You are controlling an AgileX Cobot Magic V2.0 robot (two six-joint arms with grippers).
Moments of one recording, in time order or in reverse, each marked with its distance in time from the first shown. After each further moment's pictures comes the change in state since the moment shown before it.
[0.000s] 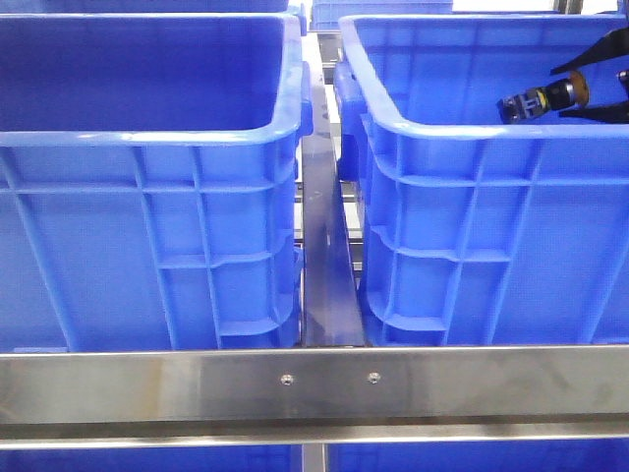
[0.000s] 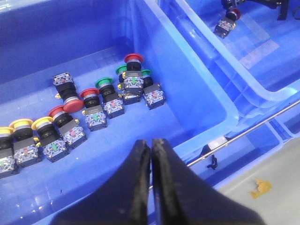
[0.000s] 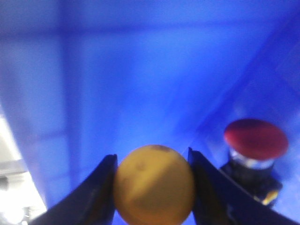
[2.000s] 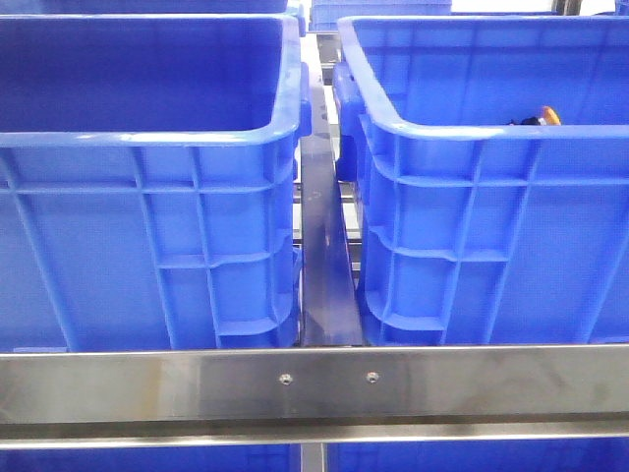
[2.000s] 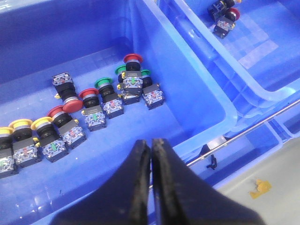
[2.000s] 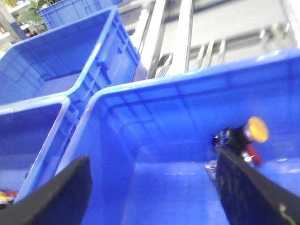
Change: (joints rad) left arm 0.000 0.000 0.000 0.000 0.000 -0.002; right arm 0.147 -0.970 0.482 -0.308 -0.366 -0.529
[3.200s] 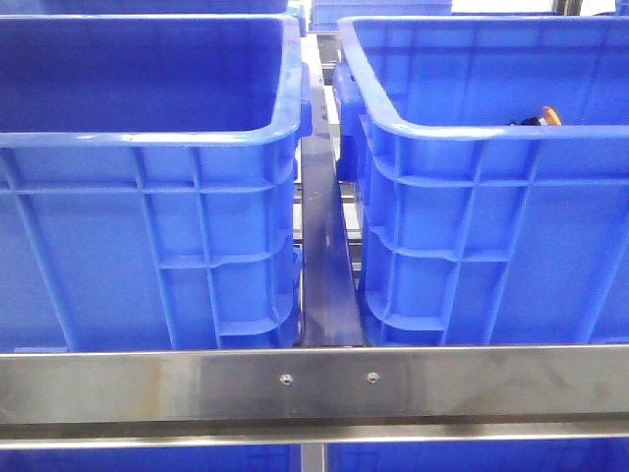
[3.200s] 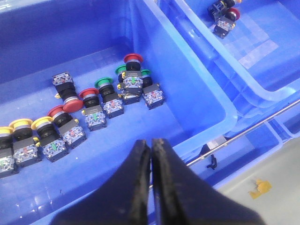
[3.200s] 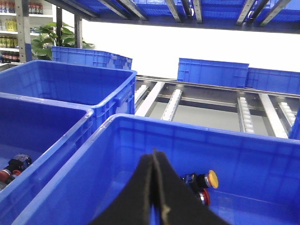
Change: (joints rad) left arm 0.000 0.000 0.000 0.000 0.000 0.000; right arm 0.003 -0.693 0.286 -0.220 -0.037 -0.013
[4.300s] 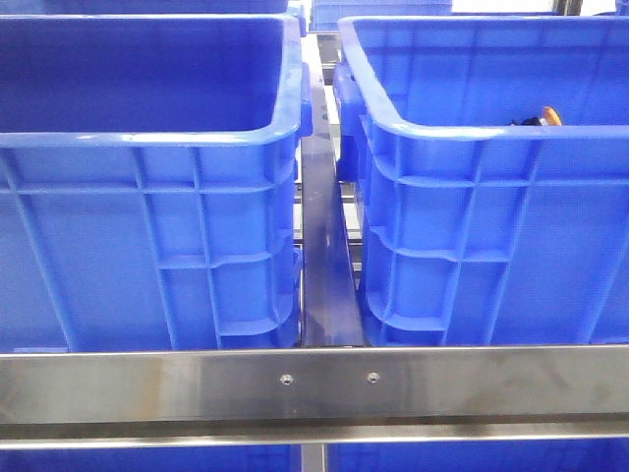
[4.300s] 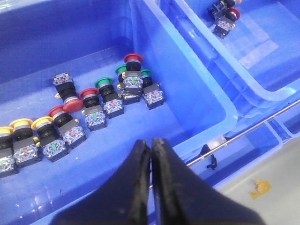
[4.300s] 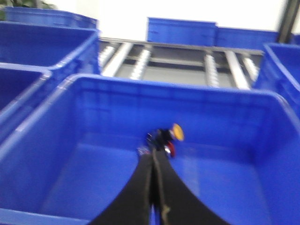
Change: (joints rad) left arm 0.000 0.000 0.000 0.000 0.000 0.000; right arm 0.000 -0.027 0.002 -0.635 -0.018 0.603
